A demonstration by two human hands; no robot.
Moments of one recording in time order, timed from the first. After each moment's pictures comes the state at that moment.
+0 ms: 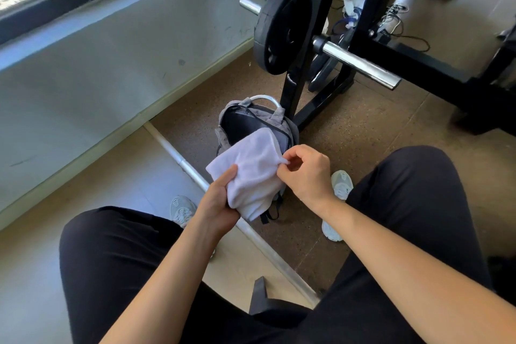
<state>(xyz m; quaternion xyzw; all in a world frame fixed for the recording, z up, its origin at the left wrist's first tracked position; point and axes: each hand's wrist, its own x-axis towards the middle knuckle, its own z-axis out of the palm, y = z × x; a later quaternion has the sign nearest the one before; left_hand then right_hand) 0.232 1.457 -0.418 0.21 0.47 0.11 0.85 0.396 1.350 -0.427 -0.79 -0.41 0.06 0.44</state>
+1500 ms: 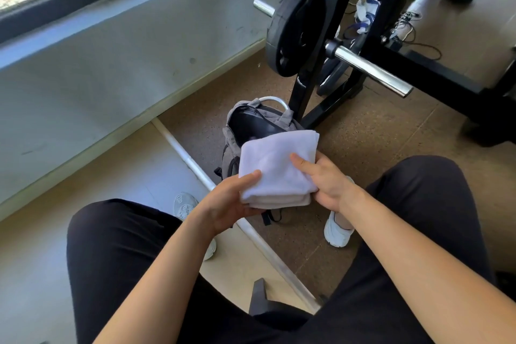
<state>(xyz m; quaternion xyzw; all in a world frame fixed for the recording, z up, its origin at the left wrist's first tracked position) 0.226 1.460 -0.409 0.43 0.40 0.01 0.81 0.414 1.349 -0.409 -0.57 -0.10 0.55 0.60</state>
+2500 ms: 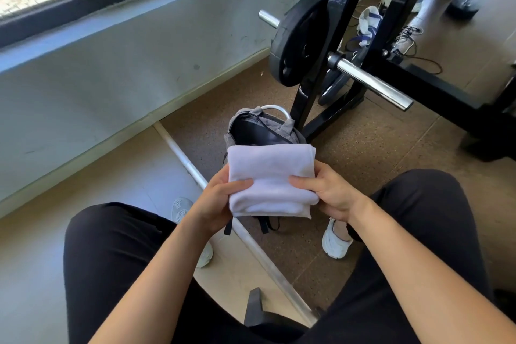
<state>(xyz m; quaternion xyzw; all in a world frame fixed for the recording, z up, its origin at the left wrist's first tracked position) 0.221 1.476 -0.417 0.46 0.29 0.14 0.83 0.424 1.340 -0.398 -0.56 -0.22 0.60 0.54</state>
